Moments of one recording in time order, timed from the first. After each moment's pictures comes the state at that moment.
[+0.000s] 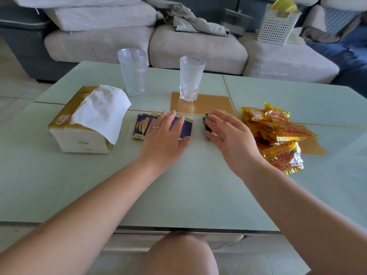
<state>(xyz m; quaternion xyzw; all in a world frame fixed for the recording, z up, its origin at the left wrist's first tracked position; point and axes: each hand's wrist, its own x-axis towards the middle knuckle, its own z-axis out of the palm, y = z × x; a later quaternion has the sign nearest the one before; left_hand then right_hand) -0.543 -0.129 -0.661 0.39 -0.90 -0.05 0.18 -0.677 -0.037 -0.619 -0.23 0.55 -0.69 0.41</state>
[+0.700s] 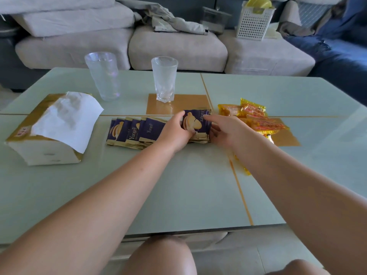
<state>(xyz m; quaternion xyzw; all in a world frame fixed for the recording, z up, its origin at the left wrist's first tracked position) -0.626 -0.110 -0.636 0.40 -0.72 -0.52 0.22 -0.753 -0.056 -0.619 -0.08 0.65 -0.59 0.47</state>
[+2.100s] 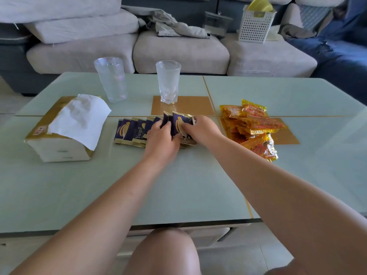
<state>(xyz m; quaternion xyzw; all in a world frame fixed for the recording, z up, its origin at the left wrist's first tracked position) -0.588 -0.111 -0.656 0.45 -0.82 -0.28 0.22 -0.709 -0.074 -0.629 -0.43 0.83 -0.28 0.22</state>
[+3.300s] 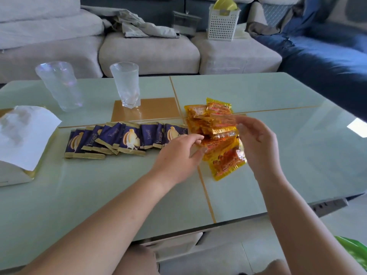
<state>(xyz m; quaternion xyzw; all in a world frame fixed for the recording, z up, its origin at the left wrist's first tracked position) -0.662 -0.036 -0.649 0.23 -0.90 -0.29 0.21 -0.799 0.081 -0.630 -0.33 0.72 -0.61 0.03</state>
